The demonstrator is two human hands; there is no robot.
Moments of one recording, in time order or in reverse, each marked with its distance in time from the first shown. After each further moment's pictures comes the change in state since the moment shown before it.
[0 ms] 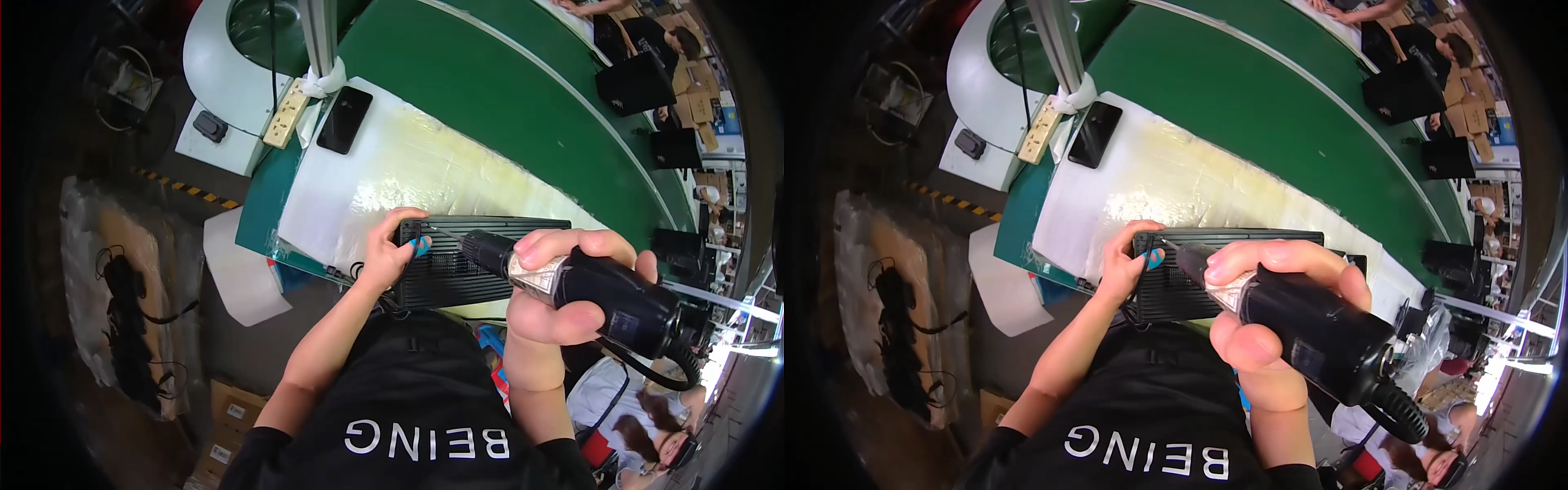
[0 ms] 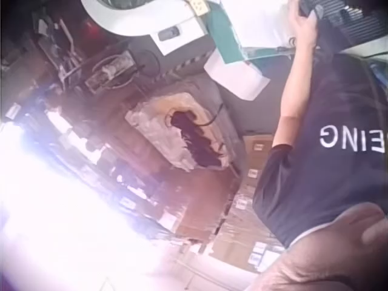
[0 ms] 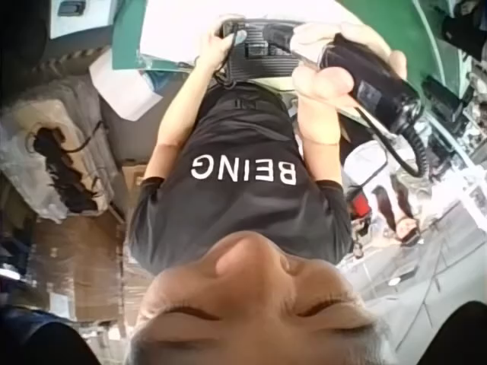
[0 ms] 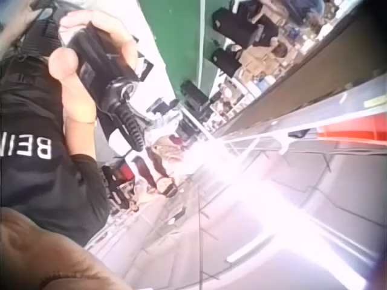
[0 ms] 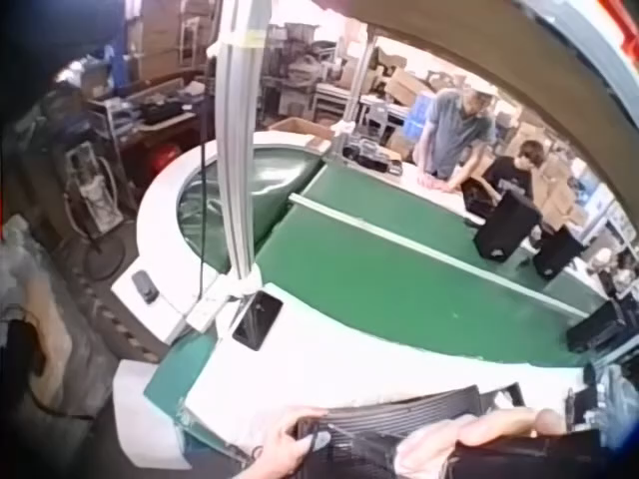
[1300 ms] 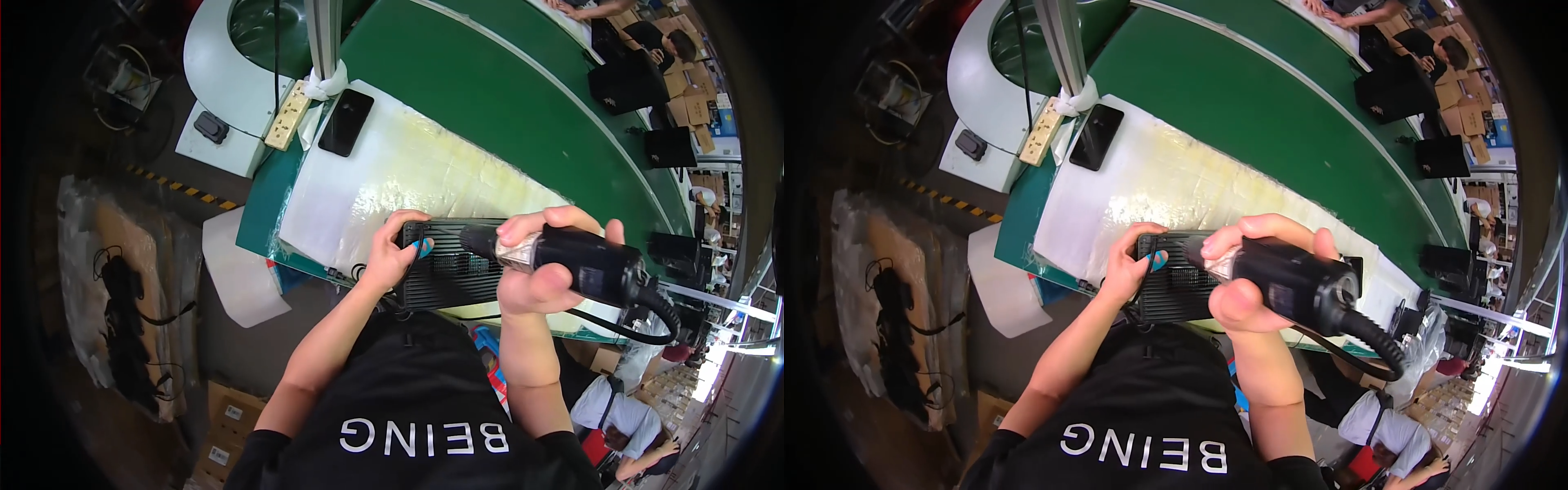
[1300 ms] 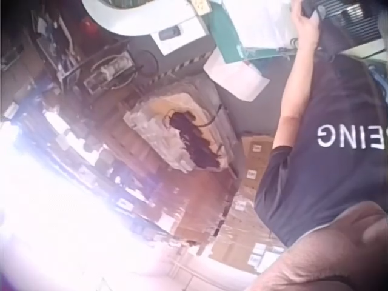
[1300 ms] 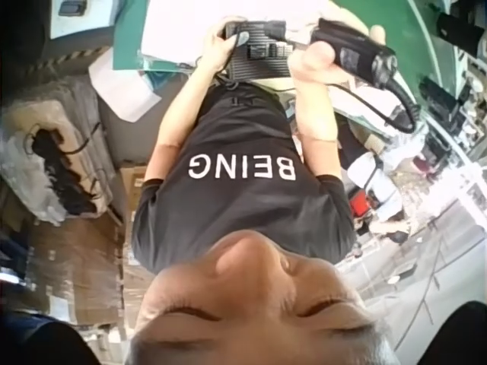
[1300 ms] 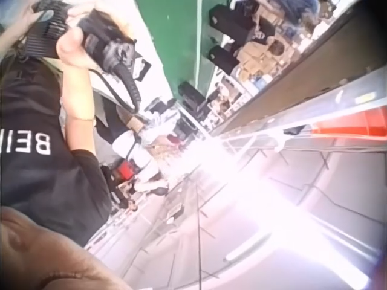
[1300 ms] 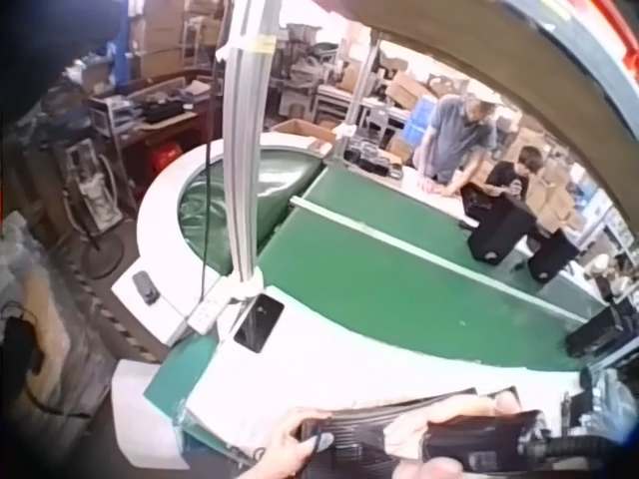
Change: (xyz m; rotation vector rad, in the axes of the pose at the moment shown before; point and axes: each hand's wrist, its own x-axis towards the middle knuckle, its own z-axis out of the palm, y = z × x) left_hand 0.001 -0.005 -0.002 0.016 -0.046 0.010; right_hand -0.012 0.030 0.012 0.079 0.066 -0.027
